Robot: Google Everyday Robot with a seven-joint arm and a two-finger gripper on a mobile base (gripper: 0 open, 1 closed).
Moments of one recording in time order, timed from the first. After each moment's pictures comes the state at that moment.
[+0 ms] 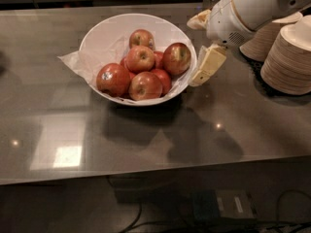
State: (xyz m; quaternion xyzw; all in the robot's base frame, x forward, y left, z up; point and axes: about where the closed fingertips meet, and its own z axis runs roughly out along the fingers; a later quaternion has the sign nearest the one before) arm 0.577 -0.100 0.951 -0.67 0.66 0.06 0.34
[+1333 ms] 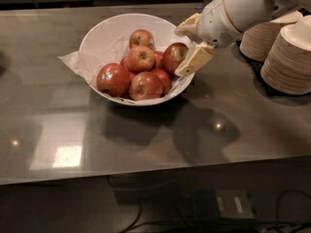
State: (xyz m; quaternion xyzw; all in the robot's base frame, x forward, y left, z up) arm 0.601 -0.080 0.942 -0.68 0.63 0.11 0.36
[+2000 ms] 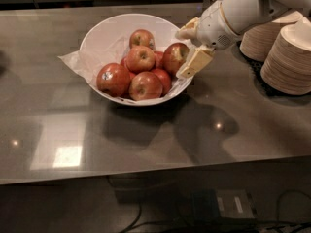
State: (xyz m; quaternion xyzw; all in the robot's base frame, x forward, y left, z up) arm 0.611 -0.081 0.928 -0.68 0.64 0.11 0.35
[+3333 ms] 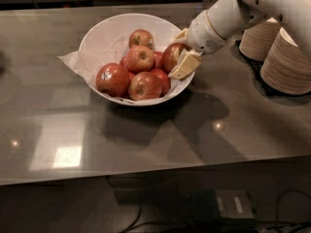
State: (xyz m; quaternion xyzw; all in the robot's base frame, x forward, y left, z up) arm 0.632 -0.068 0.894 -0.68 0.65 0.14 0.32
